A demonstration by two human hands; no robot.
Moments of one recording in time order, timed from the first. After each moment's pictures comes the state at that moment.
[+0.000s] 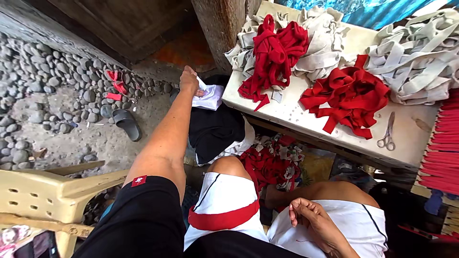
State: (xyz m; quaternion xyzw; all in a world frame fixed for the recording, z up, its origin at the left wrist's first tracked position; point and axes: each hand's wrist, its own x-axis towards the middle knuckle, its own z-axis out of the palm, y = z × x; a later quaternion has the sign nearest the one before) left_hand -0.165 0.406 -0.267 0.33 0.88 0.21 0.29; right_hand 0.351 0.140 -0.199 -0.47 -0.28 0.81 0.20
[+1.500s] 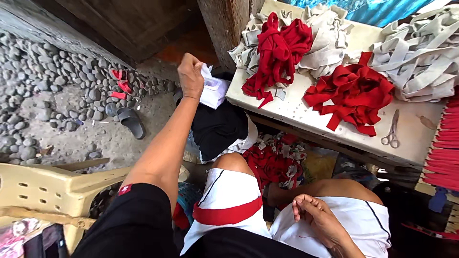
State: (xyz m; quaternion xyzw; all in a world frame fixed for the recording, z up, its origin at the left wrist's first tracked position) left_hand -0.134 0.361 -0.222 0.55 0.75 0.37 0.04; right_hand 0.350 0.136 -0.199 -0.48 -0.29 0.80 0.20
